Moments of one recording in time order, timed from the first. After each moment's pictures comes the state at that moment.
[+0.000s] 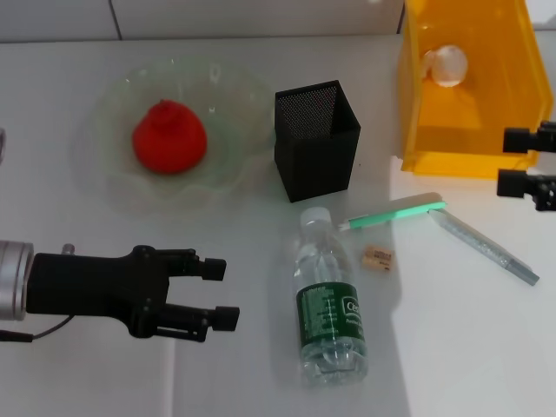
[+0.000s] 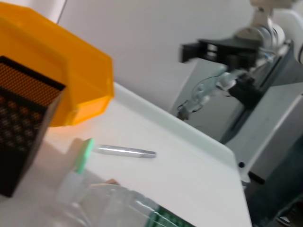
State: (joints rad) left arm -0.42 -2.06 0.86 0.74 2.01 1.82 -1.56; right arm 0.34 2.02 -0.63 -1.09 -1.86 -1.93 1.74
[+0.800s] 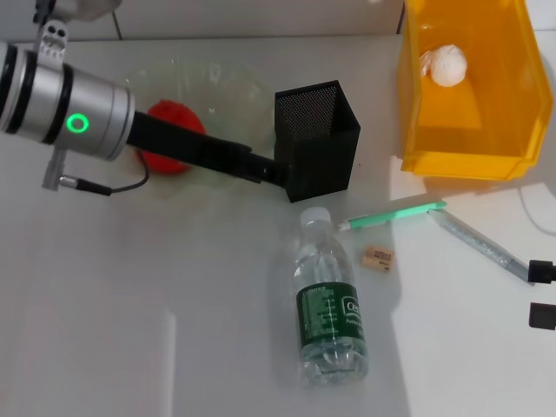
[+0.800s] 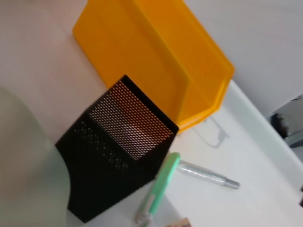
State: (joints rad) left arm -0.70 -2.07 1.07 0.99 2.14 1.57 -2.47; right arm 0.27 1.90 -0.57 -0.62 -2.05 -1.93 1.38
